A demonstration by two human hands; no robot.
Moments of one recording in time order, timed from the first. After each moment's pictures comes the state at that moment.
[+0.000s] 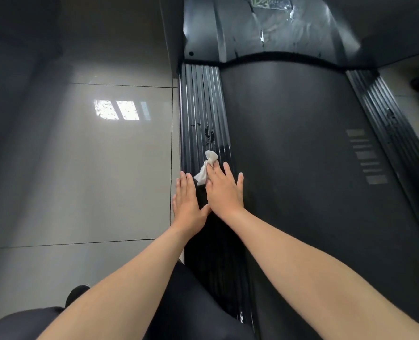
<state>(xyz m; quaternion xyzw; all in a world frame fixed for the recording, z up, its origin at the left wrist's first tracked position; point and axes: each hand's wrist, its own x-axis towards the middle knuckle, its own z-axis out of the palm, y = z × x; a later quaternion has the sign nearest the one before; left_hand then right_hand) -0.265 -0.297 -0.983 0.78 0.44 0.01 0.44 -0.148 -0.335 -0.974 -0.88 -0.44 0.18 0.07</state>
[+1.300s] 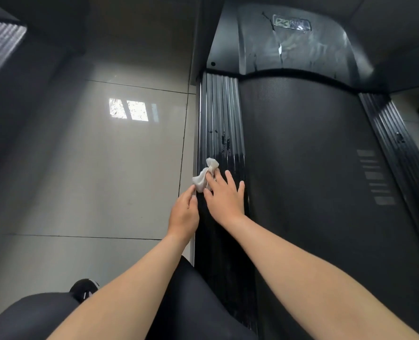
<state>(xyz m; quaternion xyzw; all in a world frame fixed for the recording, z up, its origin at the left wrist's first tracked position) -0.297 -0.284 -0.978 0.63 0.50 0.17 0.57 -0.178 -0.321 -0.963 -0.86 -0.46 0.20 0.05</state>
